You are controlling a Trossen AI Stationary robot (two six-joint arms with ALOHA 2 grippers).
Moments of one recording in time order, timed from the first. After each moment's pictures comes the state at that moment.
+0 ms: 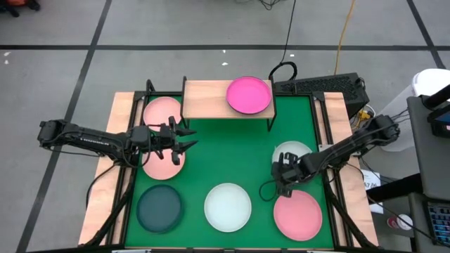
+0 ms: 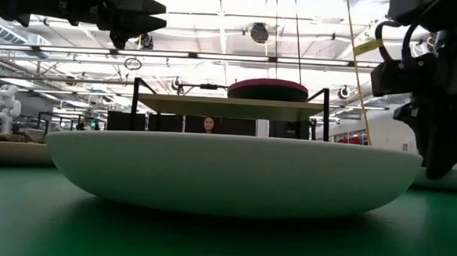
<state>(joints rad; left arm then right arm) -0.03 0.87 0.35 0.55 -0.19 -0.06 0.40 1.36 0.64 -0.64 0.13 0.67</state>
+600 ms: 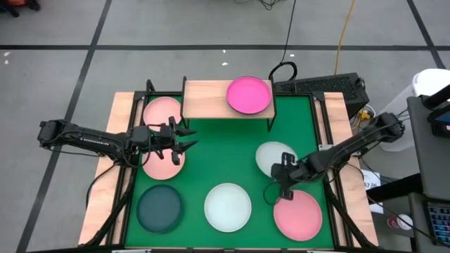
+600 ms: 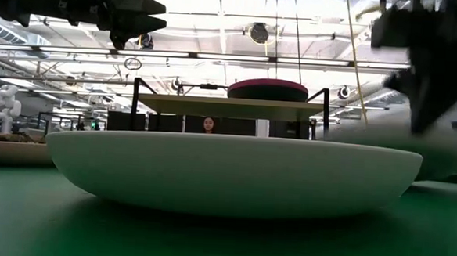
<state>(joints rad) -0.03 0.87 0.35 0.54 -0.19 -0.07 0.44 1.26 0.73 -0.64 0.15 0.59</state>
